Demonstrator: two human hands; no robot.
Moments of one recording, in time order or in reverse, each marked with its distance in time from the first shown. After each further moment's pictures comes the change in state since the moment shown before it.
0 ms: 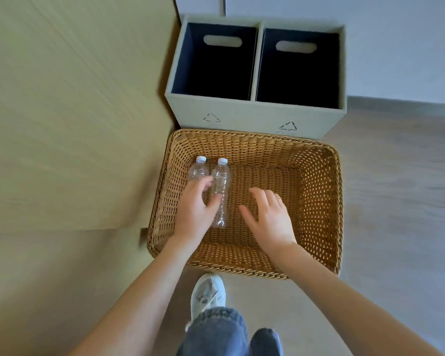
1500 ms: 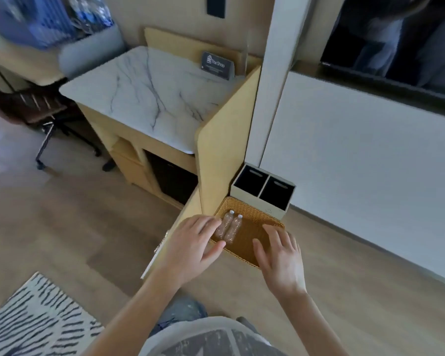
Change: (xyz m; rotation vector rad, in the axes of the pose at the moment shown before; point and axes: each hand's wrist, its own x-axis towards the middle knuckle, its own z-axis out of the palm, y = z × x) left_hand -0.370 0.540 -0.496 0.476 0.118 0.253; right_hand -0.375 -0.350 -0.587 -0.033 0.103 -0.308
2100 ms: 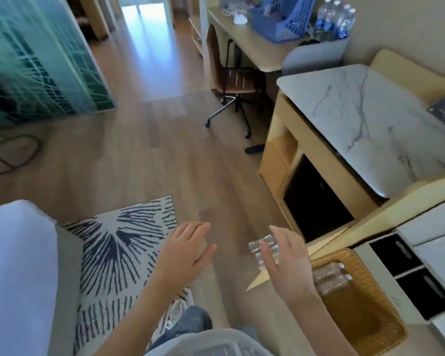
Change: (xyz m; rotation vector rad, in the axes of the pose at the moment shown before) left_hand -0.298 -0.140 -0.113 0.124 0.256 -0.842; right_hand -0.038 -0.272 0.160 0.136 -0.387 -0.626
